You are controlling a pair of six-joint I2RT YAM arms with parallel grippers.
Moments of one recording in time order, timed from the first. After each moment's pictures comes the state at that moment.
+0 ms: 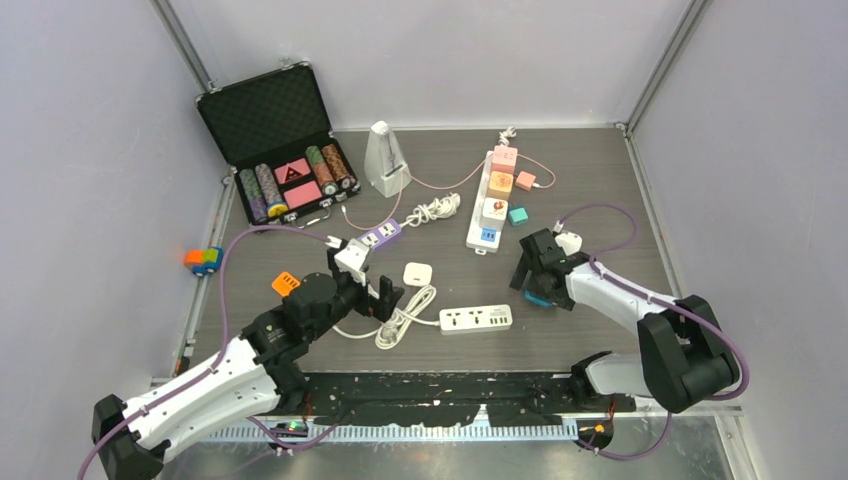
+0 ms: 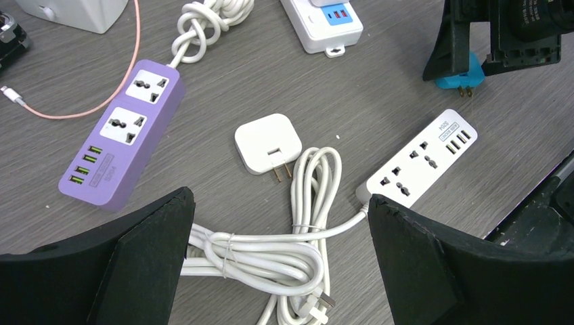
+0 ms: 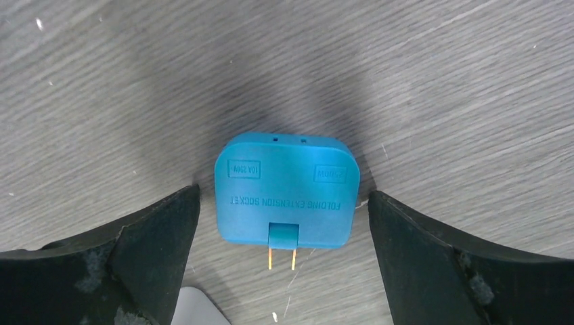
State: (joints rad) left arm -0.88 0.64 0.46 -0.13 -0.20 -0.21; right arm 0.40 1.31 0.62 -0.52 0.34 0.79
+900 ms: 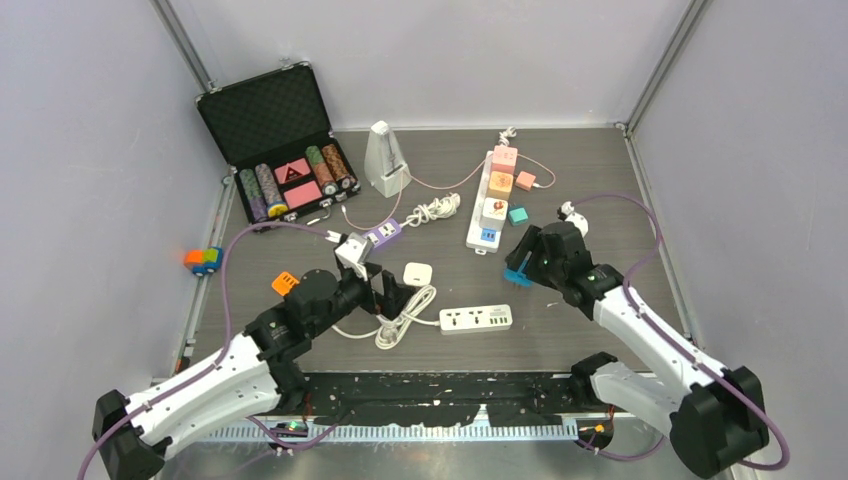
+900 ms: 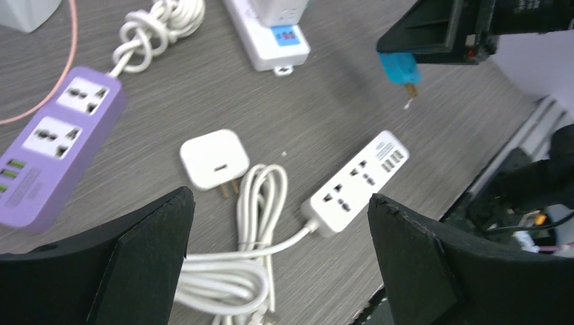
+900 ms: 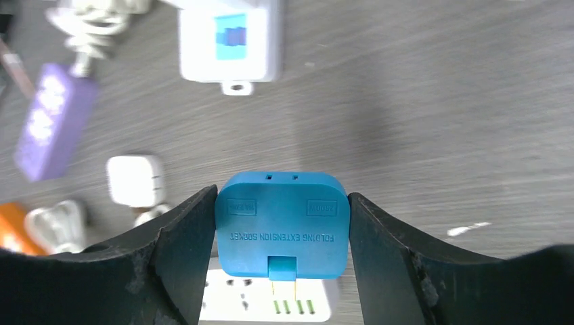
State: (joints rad) left arm -0.88 0.66 0.47 -0.08 -0.12 -0.33; right arm 0.40 1.01 0.60 -0.39 0.16 0.72
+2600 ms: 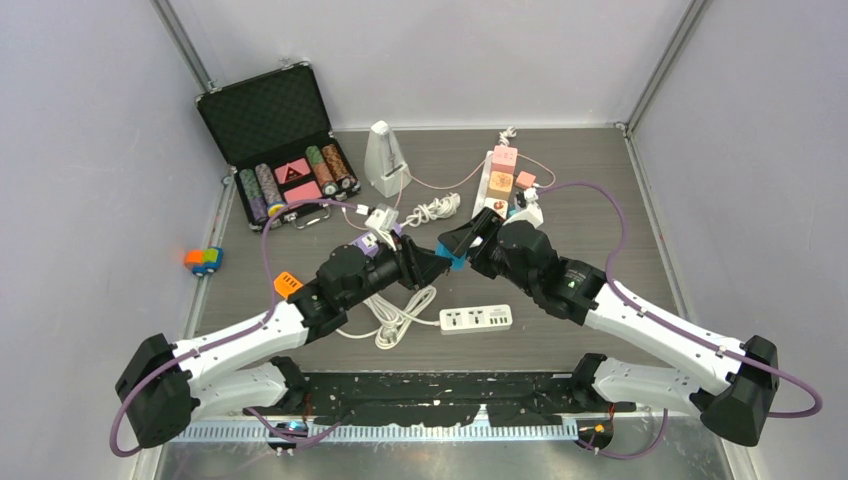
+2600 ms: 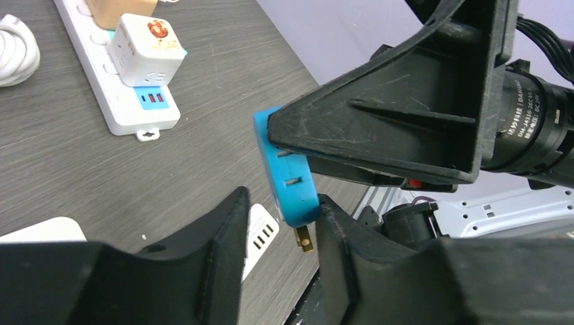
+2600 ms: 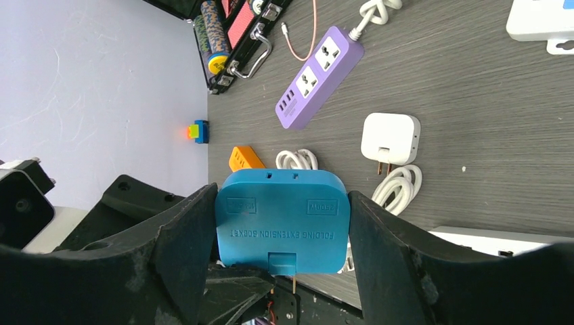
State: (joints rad) left arm -0.88 1.05 0.59 0.40 0.05 -0.66; right arm 0.90 1.03 0.88 -0.28 0.30 1.15
